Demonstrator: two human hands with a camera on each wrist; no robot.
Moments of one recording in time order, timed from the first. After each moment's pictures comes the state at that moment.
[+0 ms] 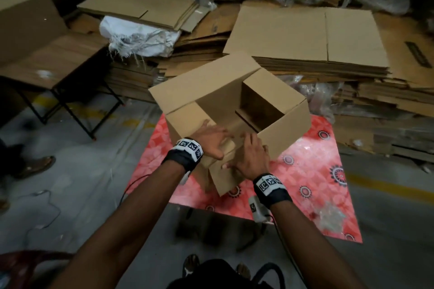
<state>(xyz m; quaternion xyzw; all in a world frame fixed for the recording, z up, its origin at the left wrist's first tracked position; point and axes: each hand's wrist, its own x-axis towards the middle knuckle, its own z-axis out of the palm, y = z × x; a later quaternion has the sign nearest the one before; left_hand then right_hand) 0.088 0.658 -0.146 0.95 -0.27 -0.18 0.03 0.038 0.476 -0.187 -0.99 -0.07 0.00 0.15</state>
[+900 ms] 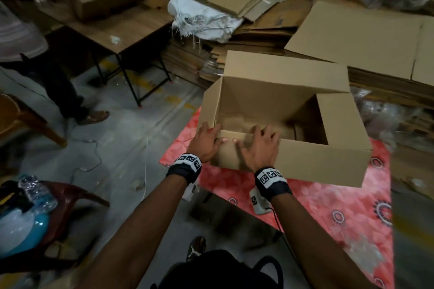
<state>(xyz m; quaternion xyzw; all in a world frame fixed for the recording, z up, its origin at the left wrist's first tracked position) 0.017 0.758 -0.225 0.97 0.08 -0.04 0.24 0.049 0.568 -0.202 -0.98 -0.10 -0.11 0.14</state>
